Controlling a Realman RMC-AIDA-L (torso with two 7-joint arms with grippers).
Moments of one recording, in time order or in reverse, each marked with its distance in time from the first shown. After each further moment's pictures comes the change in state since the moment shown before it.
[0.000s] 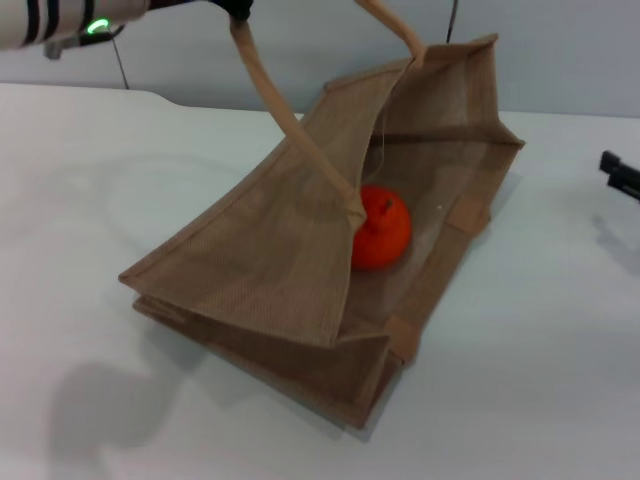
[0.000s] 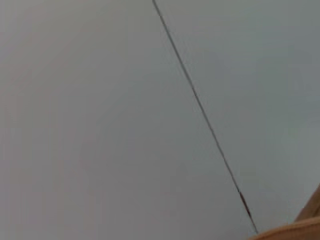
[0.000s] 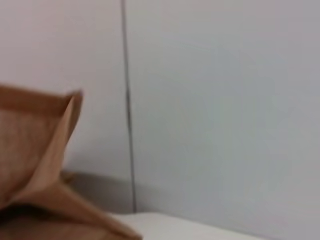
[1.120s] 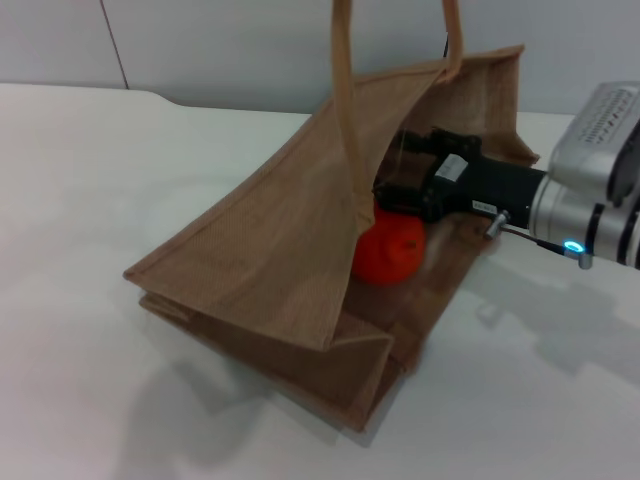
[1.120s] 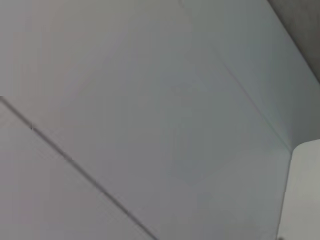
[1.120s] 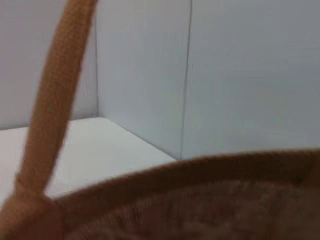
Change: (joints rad) left arm -0.159 -0.001 0.070 0.219 0.162 -0.213 -0.049; right arm 0.189 0.144 -0.387 0.153 -0.009 -0.024 0.065
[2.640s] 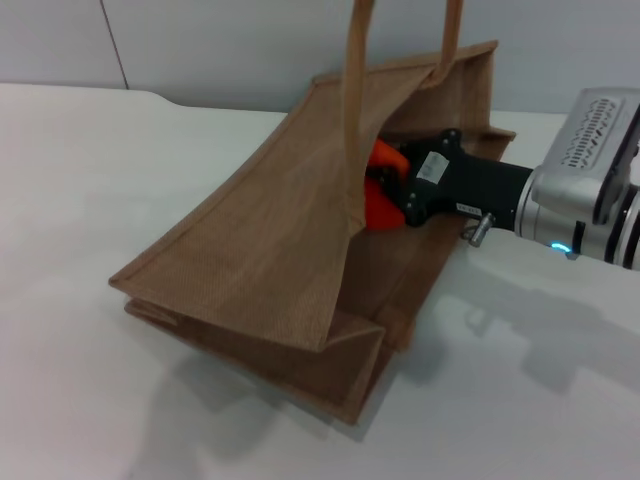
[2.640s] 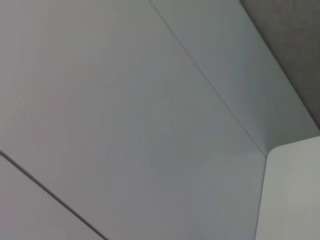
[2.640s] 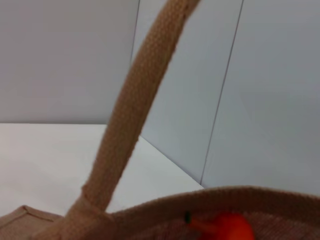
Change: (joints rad) left arm -0.068 -0.001 -0.004 -0.024 0.000 -0.068 -0.002; right arm 0.019 0.014 -0.005 -0.010 0.006 0.053 -0.154
